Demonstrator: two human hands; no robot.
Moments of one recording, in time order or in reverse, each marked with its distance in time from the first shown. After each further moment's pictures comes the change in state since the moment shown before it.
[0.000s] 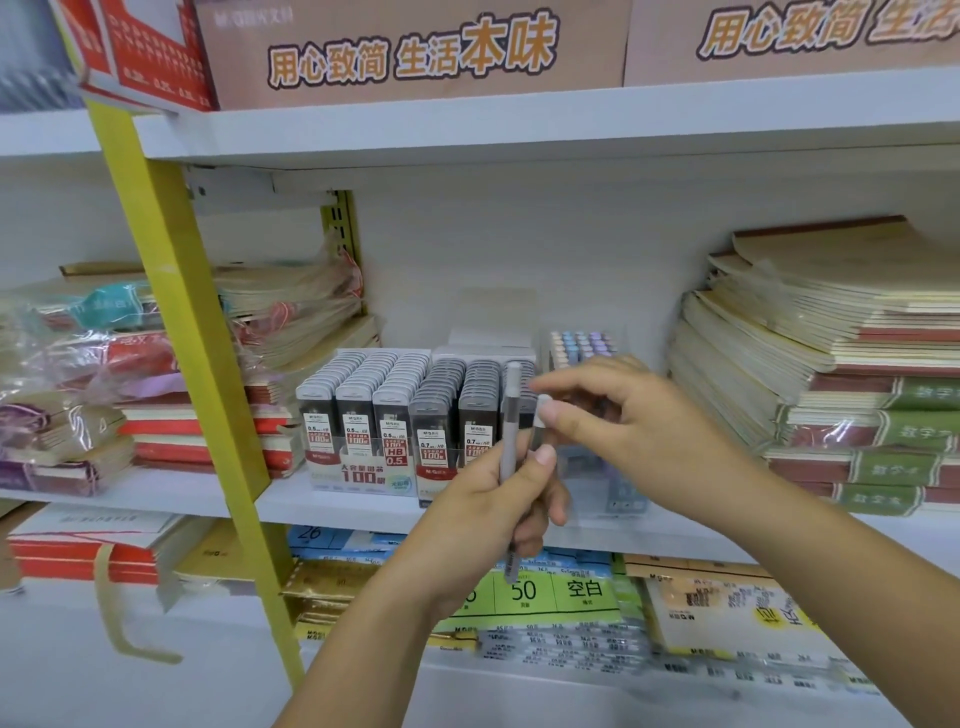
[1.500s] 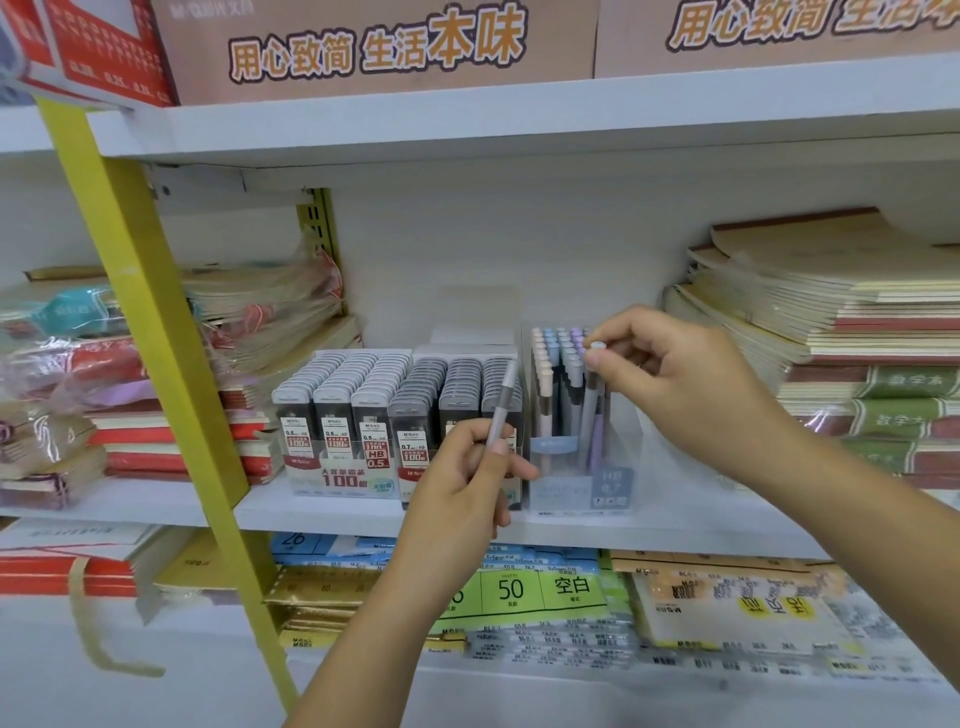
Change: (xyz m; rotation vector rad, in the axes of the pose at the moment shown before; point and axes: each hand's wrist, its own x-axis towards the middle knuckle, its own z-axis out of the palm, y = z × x) left_hand 0.009 -0.013 0.000 0.286 0.374 0.066; right_hand 0.006 0.028 -0.034 -0.085 0.220 -0.061
